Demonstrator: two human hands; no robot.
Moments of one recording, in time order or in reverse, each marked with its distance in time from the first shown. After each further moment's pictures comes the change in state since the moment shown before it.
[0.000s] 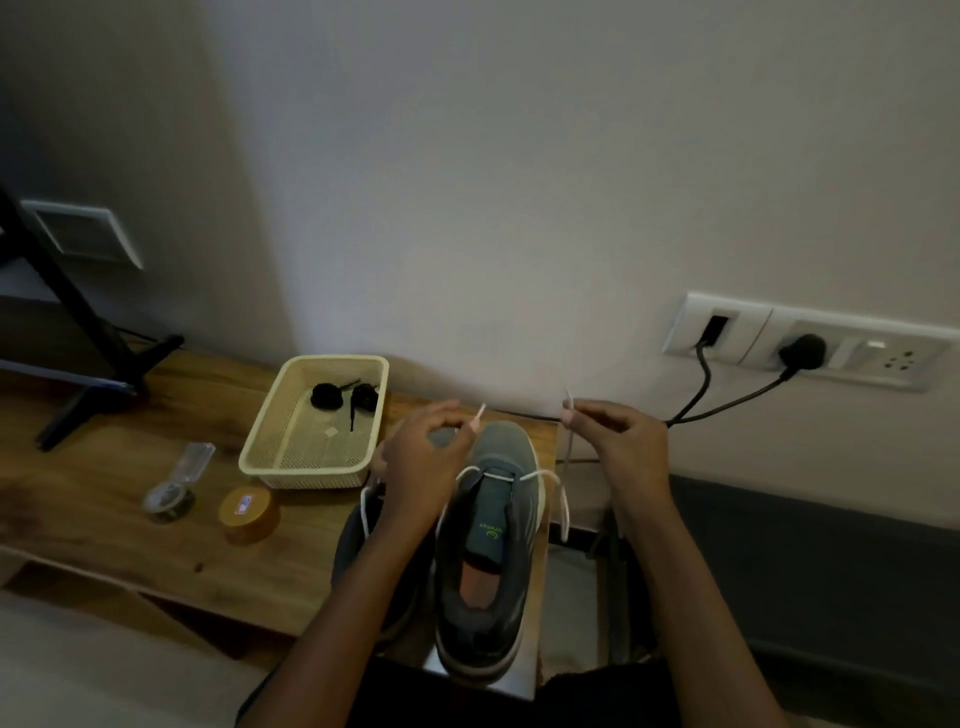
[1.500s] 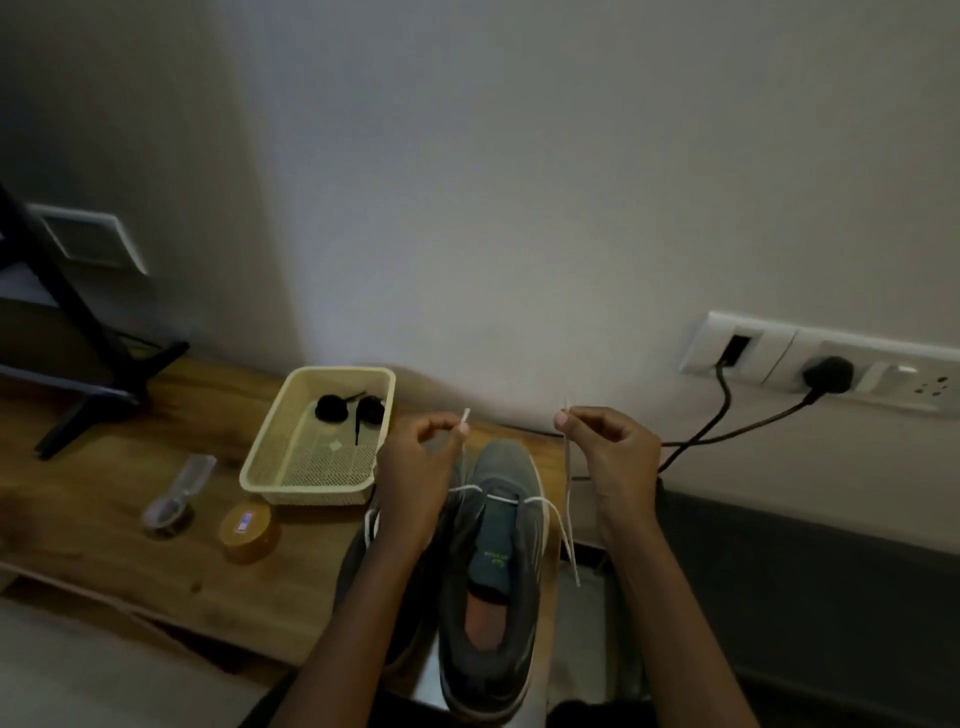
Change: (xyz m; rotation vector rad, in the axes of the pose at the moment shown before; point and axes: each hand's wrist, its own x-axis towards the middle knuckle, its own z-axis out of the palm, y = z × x) left_hand 0.019 0.000 -0.004 -0.062 0.116 -0.030; right_hand 0.011 -0.004 0.027 0.079 0.067 -0.026
